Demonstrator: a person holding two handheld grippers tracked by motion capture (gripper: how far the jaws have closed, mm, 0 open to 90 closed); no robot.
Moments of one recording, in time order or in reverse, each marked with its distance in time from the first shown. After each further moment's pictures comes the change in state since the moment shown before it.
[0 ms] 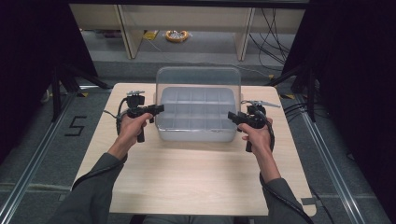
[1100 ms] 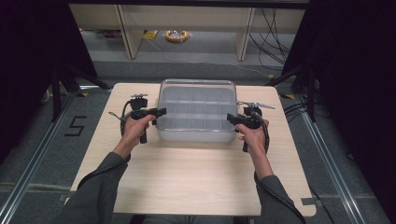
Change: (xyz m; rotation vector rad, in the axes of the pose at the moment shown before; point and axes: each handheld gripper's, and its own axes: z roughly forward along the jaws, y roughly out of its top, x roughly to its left) left arm 0.013 -0.011 0.026 0.025 -0.006 -0.039; right arm -0.011 -0.010 0.025 0.017 -0.067 0.005
